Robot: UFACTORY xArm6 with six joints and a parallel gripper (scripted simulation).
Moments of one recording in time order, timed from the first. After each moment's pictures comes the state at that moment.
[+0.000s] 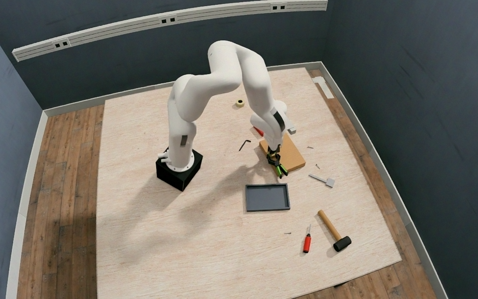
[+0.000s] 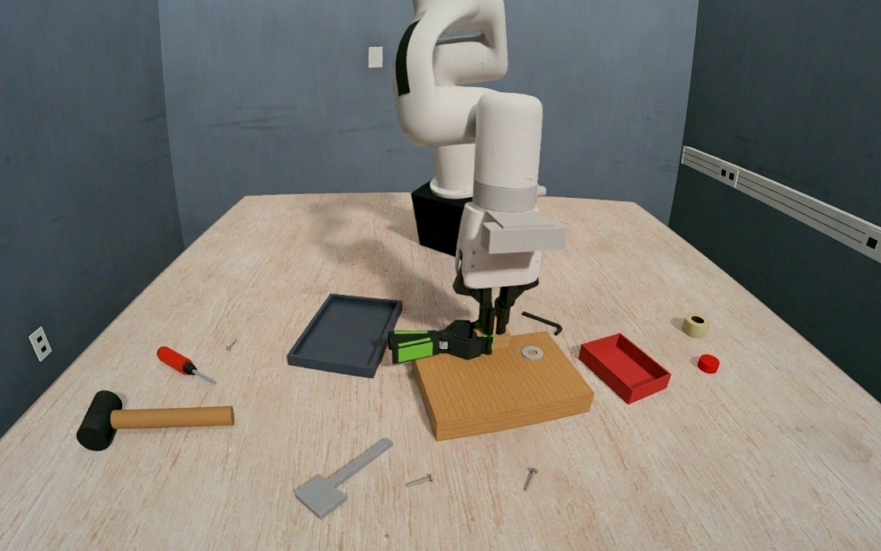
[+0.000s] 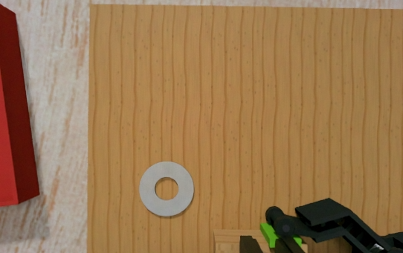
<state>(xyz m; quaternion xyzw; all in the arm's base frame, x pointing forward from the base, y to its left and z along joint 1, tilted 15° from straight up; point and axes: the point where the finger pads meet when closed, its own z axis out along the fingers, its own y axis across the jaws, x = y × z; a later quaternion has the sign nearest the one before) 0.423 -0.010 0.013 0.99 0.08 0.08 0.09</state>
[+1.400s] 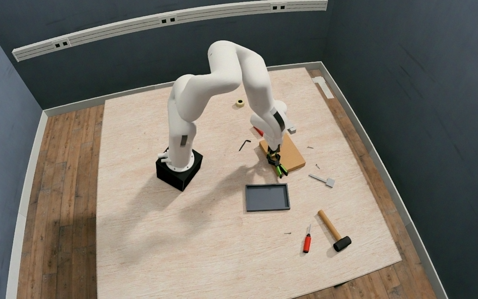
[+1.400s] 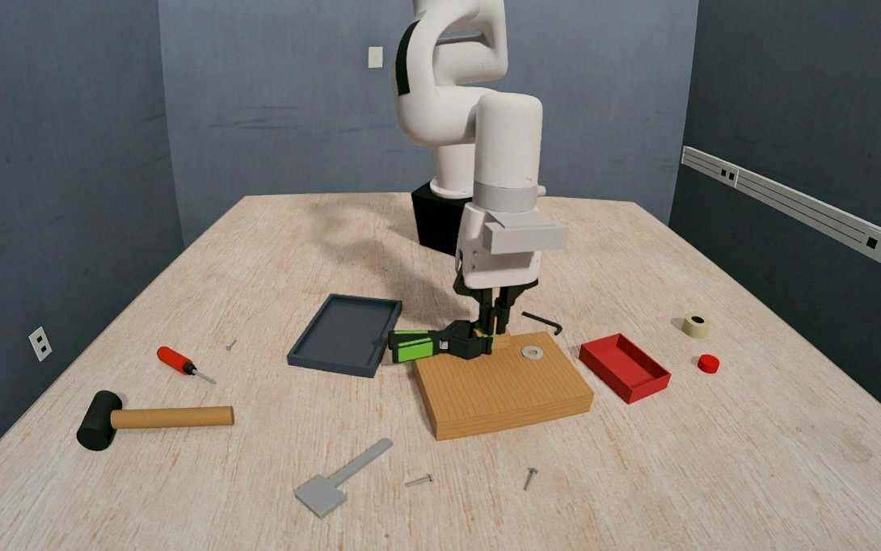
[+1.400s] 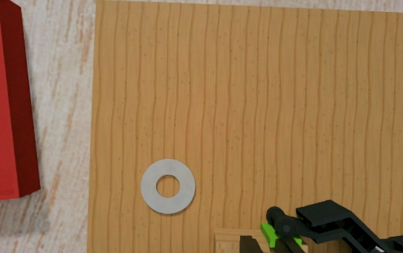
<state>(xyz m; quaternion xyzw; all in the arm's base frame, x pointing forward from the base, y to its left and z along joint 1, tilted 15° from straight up) 0.423 -0.010 0.013 0.99 0.09 0.08 0.10</state>
